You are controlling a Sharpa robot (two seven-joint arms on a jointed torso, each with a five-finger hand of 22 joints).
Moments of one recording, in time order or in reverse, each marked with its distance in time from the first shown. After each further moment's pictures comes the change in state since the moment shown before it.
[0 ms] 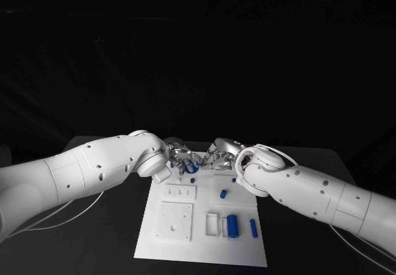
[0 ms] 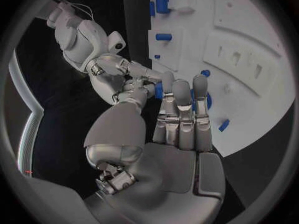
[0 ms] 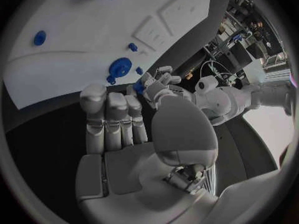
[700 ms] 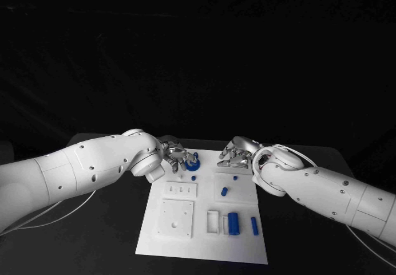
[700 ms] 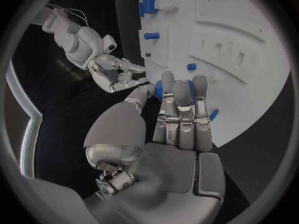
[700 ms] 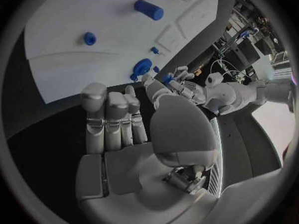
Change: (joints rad) left arm -0.003 -0.059 -0.004 0.050 -0.093 -0.023 -0.018; left_hand -0.002 0.006 -0.005 -0.006 0.011 0.005 0.005 -0.004 0.043 -0.003 -0.003 0.036 0.013 0.000 0.000 0.025 -0.001 0.000 0.020 -0.009 -0.016 0.042; right arm -0.016 -0.095 0.005 -0.002 0.044 -0.042 -0.008; right_hand 0.005 -0.050 -0.073 0.065 0.040 -0.055 0.016 0.002 -0.011 -0.025 0.007 -0.035 -0.034 0.000 0.000 -0.012 -0.011 0.000 0.000 0.000 -0.021 0.000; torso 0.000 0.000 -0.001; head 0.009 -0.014
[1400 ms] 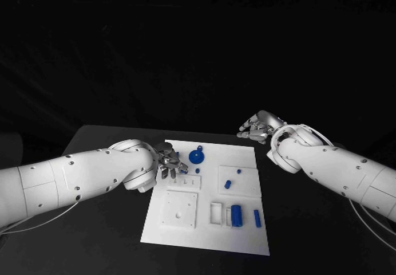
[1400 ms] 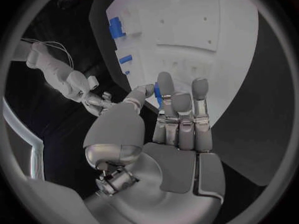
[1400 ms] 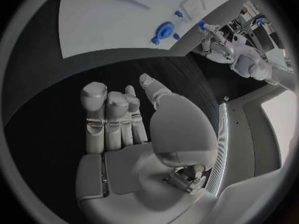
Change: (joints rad) left arm -0.041 -0.113 -0.042 0.187 -0.240 -0.113 -0.096; left_hand -0.019 -0.013 -0.007 -0.010 0.075 0.006 0.003 0.002 0.062 0.006 -0.013 0.158 0.117 0.019 -0.015 0.155 0.051 -0.008 0.061 -0.024 0.019 0.159; right arm 0.038 -0.006 0.053 -0.126 0.092 -0.103 0.033; right_hand 0.000 0.000 0.021 -0.016 0.072 0.000 0.000 0.000 -0.003 -0.009 -0.002 -0.019 -0.021 0.000 0.000 -0.017 -0.012 0.000 0.000 0.000 -0.018 0.000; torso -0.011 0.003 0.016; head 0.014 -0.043
